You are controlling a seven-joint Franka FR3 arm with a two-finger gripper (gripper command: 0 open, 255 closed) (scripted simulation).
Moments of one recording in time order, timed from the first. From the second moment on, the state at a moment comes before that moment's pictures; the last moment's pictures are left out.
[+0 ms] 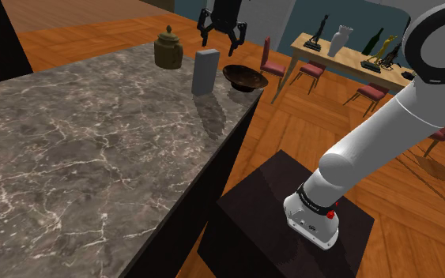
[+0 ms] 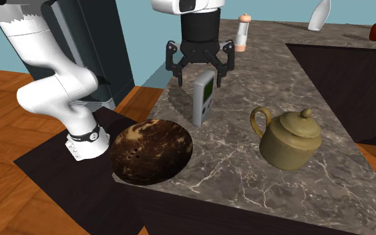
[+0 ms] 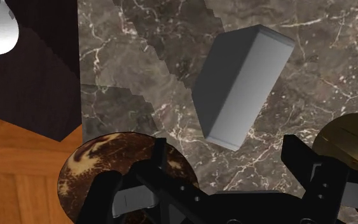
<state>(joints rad) -0.20 -0.13 0.36 -1.75 0.07 1.66 1.26</state>
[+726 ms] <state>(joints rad) -0.20 -0.13 0.36 -1.75 0.07 1.66 1.26</state>
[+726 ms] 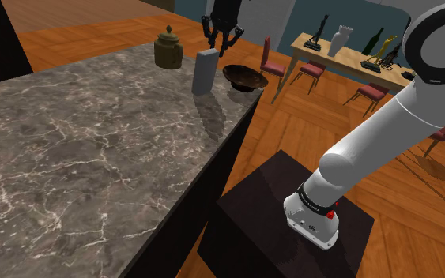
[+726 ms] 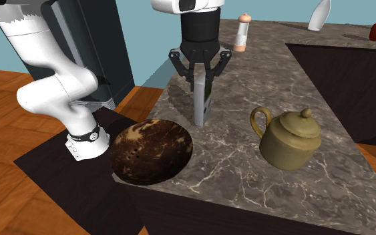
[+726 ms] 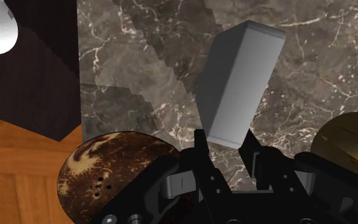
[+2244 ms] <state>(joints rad) -0.18 0.01 0.38 -1.29 0.03 1.33 1.30</state>
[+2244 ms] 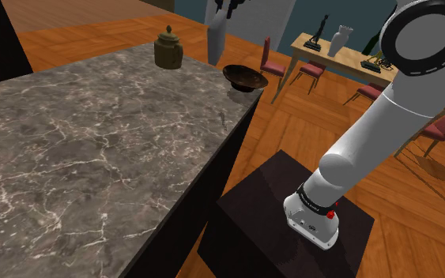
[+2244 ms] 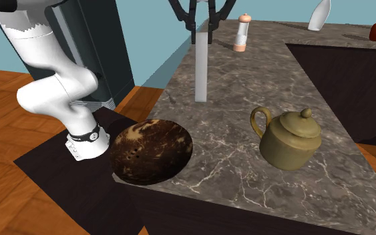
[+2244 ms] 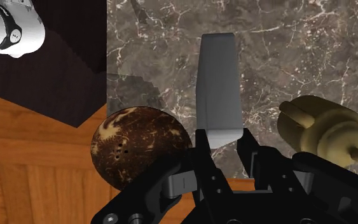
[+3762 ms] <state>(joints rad) -0.39 0.00 0.18 -1.17 0.04 1.18 0.91</state>
